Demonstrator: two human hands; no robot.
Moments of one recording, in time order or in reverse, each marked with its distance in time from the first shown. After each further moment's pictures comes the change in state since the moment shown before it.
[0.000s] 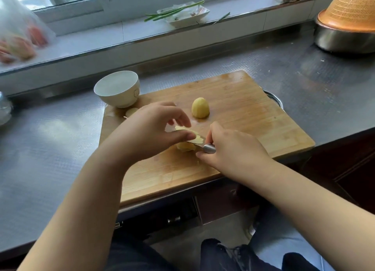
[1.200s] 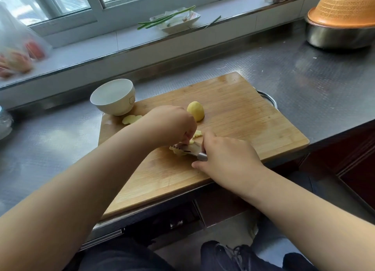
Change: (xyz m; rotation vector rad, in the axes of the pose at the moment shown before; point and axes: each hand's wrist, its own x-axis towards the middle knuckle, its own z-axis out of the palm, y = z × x) left_hand 0.067 0.008 0.023 0.597 -0.368 0.120; right_hand -0.007 -0.004 0.004 -0.072 -0.005 0.025
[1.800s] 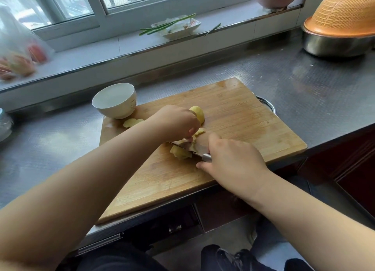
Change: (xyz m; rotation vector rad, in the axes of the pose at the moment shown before) left_hand 0.034 -0.015 0.018 0.078 0.065 0.113; right_hand -0.004 0.001 -0.003 -0.057 0.095 0.017
